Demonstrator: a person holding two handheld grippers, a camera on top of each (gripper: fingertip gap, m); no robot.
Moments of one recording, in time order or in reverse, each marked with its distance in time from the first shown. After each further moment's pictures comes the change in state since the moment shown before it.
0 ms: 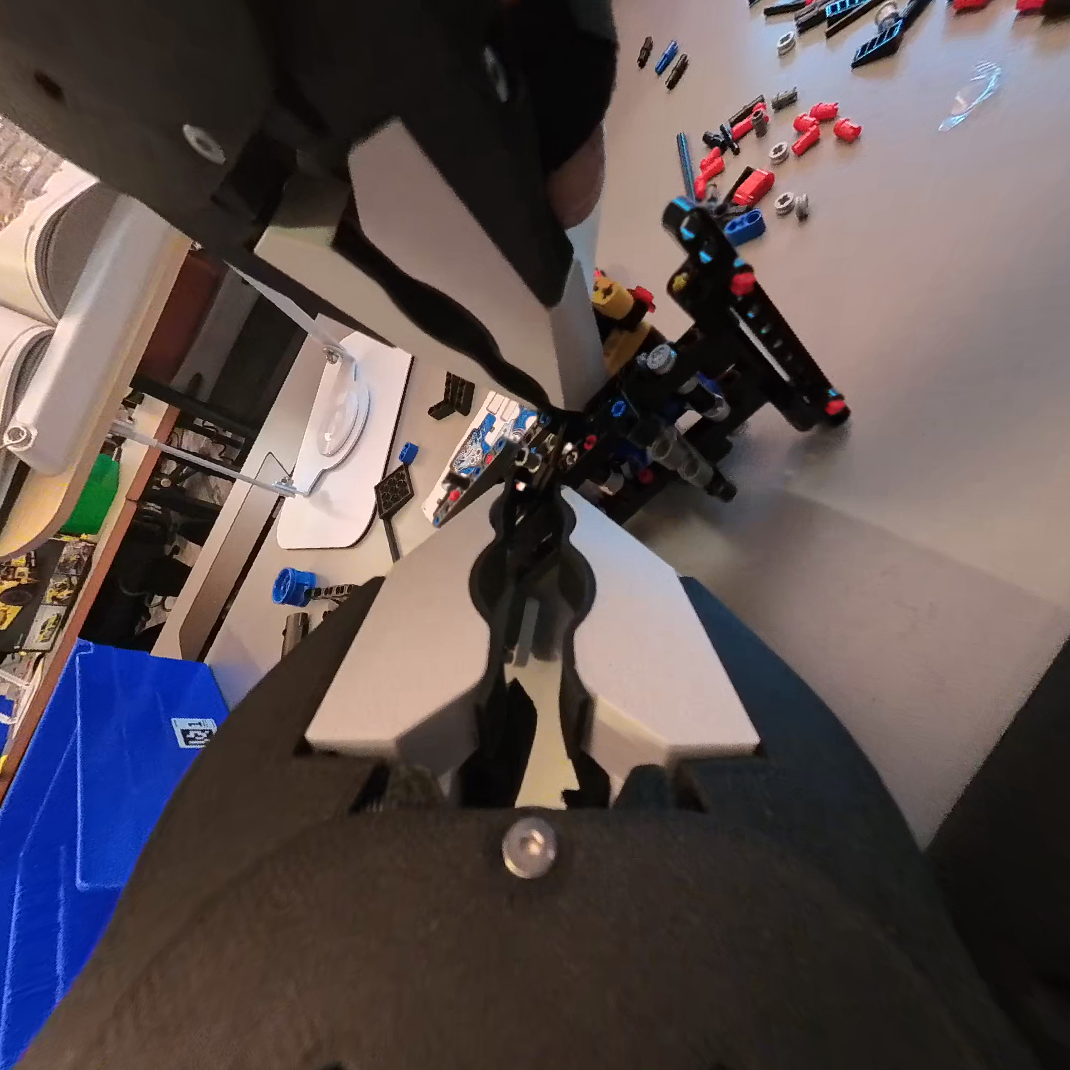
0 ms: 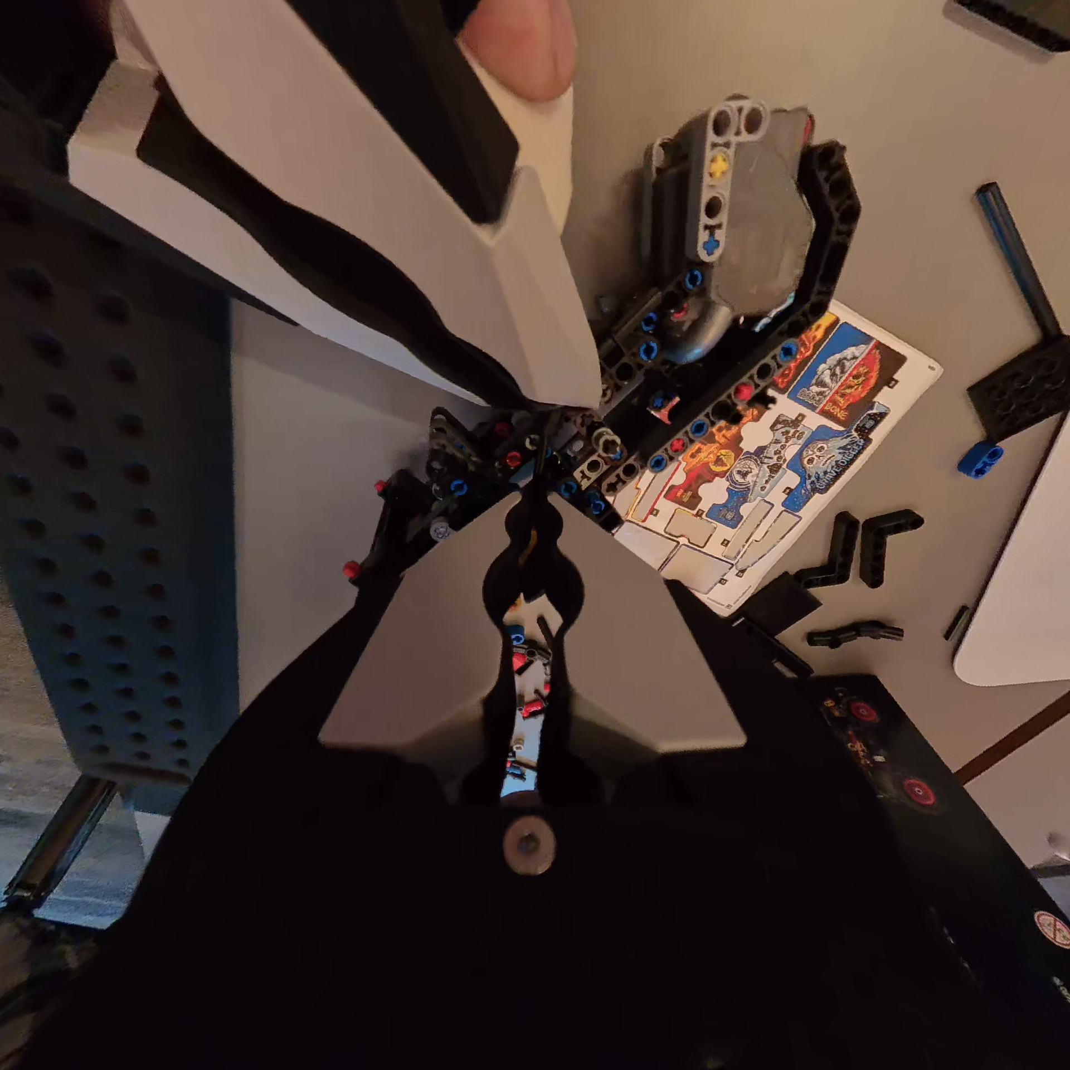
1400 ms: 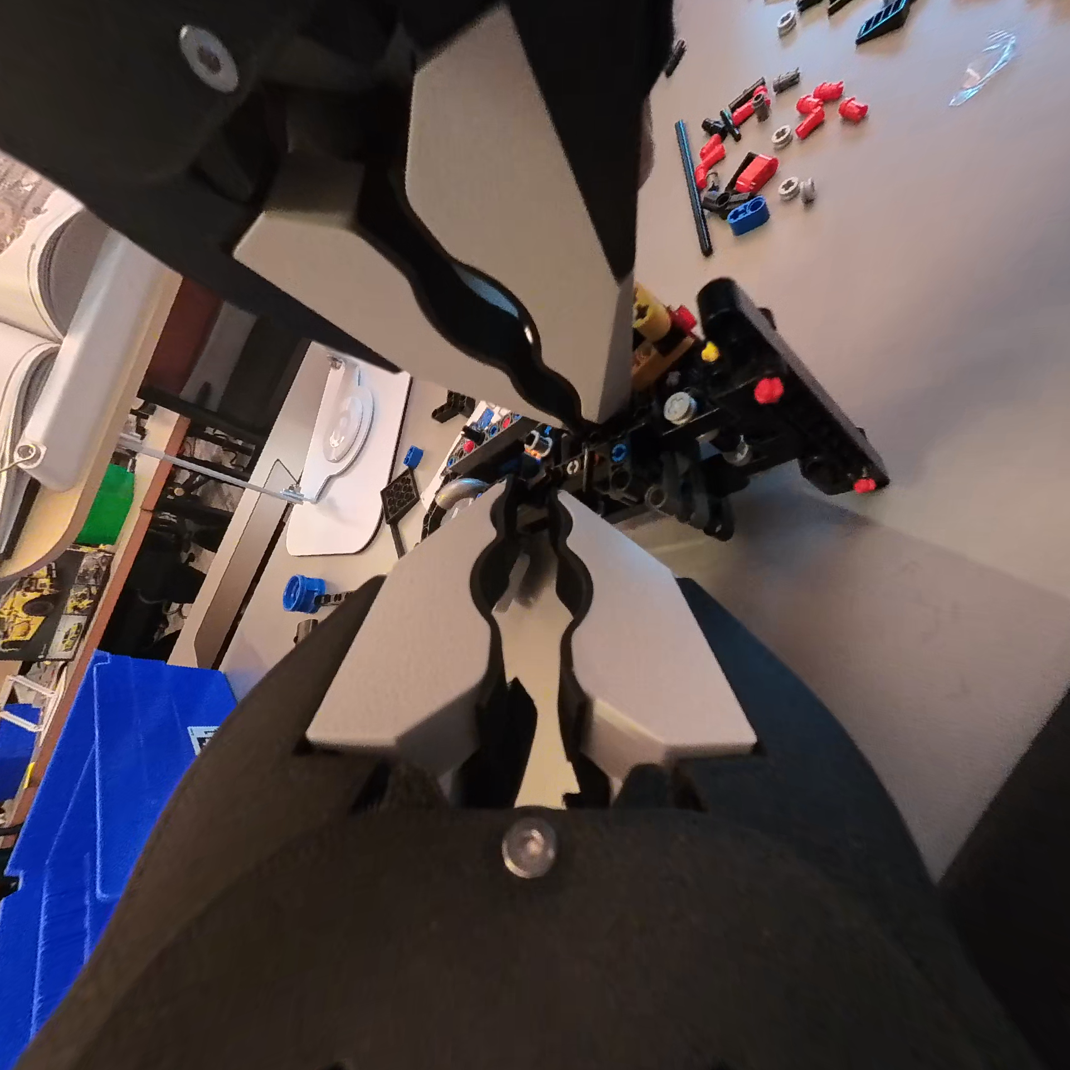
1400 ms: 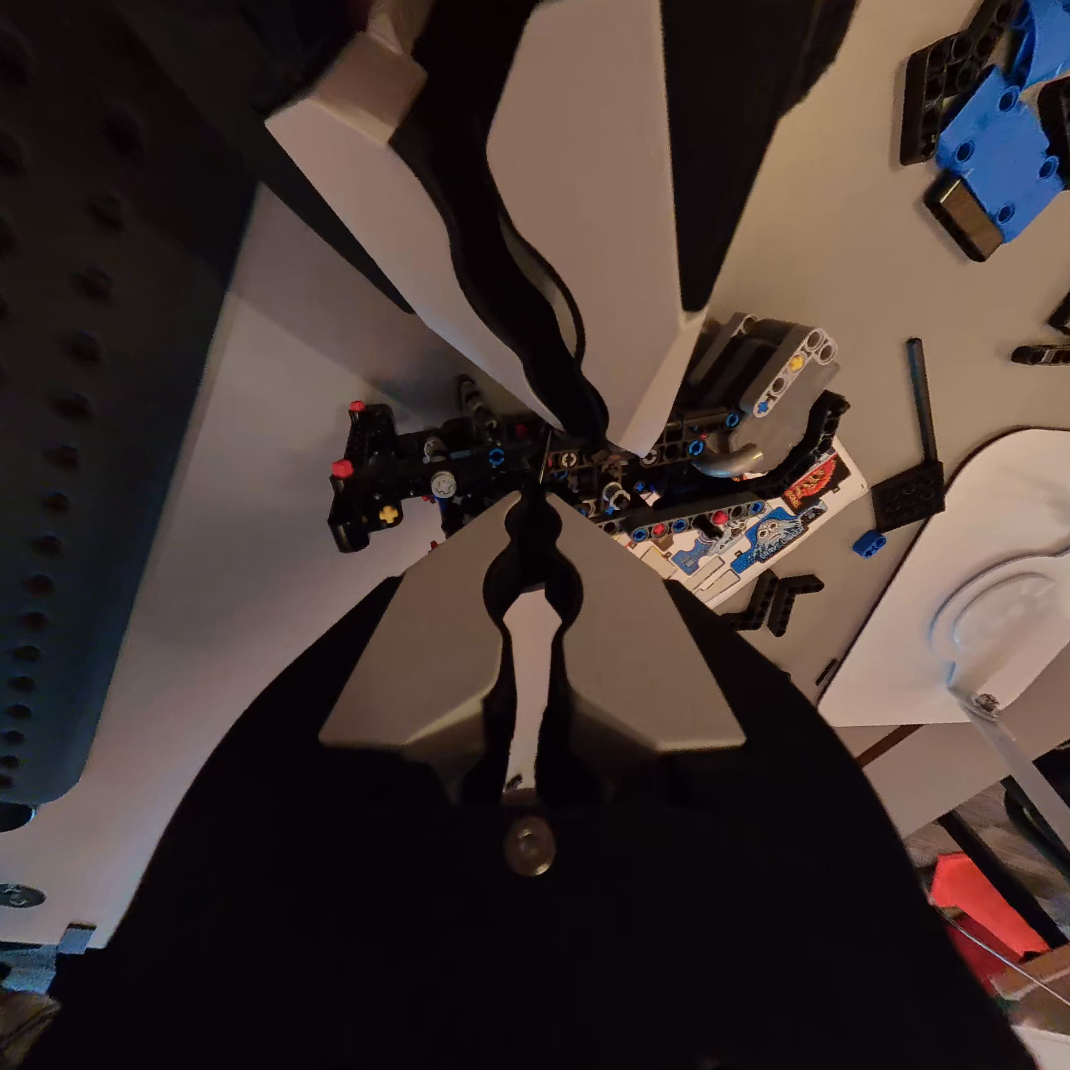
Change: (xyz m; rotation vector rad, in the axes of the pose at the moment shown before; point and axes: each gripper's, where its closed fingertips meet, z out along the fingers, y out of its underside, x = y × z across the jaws) left arm -0.005 0.009 -0.001 -0.005 -0.003 0.035; right arm -0.006 -0.007 -0.001 0.031 0.110 -0.261
